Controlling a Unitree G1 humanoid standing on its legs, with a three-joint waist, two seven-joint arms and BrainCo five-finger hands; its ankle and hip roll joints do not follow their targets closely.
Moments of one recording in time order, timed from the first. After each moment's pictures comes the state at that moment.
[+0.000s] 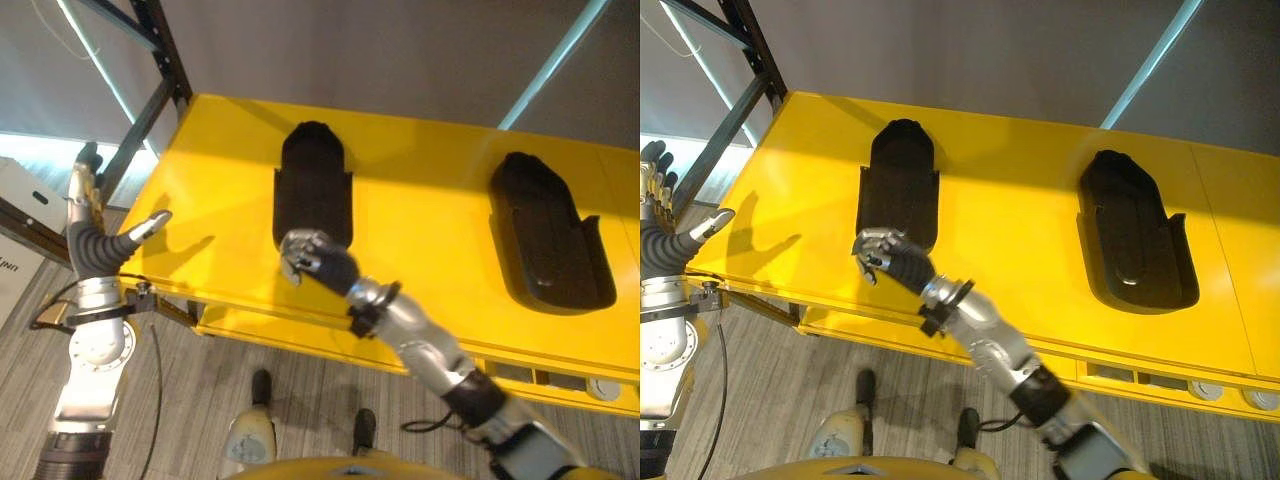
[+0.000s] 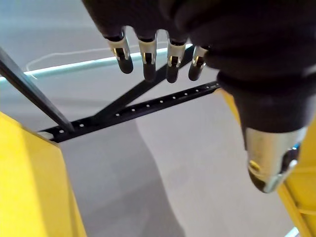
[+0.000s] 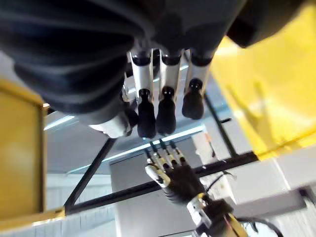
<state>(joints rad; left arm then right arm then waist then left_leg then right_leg) 0.05 0.49 0.11 -0.33 -0.09 -0.34 0.34 -0.33 -0.49 0.49 -0.28 0.76 -0.15 0.35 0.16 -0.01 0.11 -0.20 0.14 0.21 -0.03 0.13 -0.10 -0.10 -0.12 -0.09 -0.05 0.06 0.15</state>
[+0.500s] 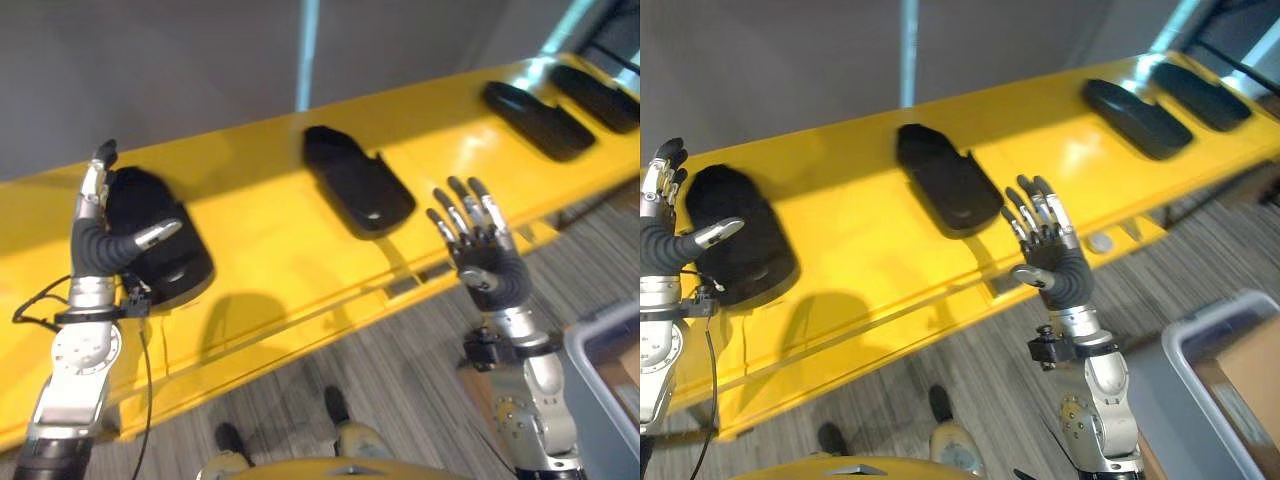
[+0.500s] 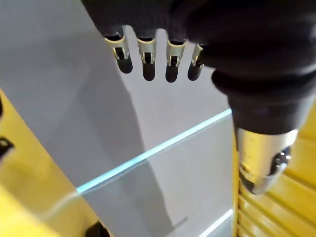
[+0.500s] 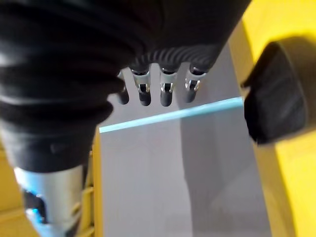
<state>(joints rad) 0.07 0.57 0.15 -0.27 -0.04 -0.32 0.25 0.19 -0.35 -0.11 -0.45 0.65 -0.28 0.27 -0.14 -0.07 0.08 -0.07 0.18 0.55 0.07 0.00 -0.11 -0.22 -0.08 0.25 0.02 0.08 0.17</state>
